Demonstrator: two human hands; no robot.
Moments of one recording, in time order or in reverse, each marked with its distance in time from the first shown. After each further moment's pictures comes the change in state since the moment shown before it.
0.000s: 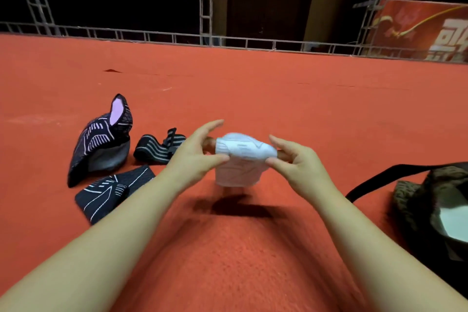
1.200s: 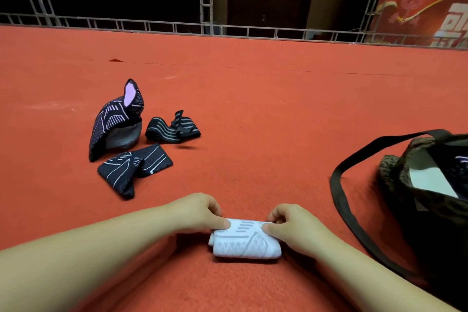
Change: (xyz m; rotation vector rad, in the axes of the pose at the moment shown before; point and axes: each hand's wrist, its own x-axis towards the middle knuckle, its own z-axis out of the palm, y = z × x) left_hand -0.117 -0.001 0.011 0.639 -0.565 -0.507; right_hand -0.133 0.004 0.018 -0.397 -0.444 0.440
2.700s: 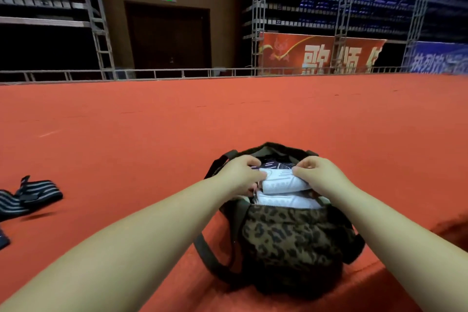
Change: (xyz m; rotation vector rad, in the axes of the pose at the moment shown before) left_hand 0.025 0.379 0.084 -0.473 -0.011 0.419; right_hand -0.143 0.182 -0.253 0.306 0.701 0.234
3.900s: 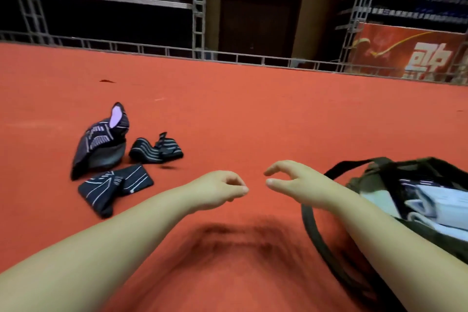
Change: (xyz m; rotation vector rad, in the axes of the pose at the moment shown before) left_hand -0.109 -0.163 -0.207 0.197 0.100 -0.057; right_hand -0.029 -0.147 0.208 -0.305 -0.580 -0.610
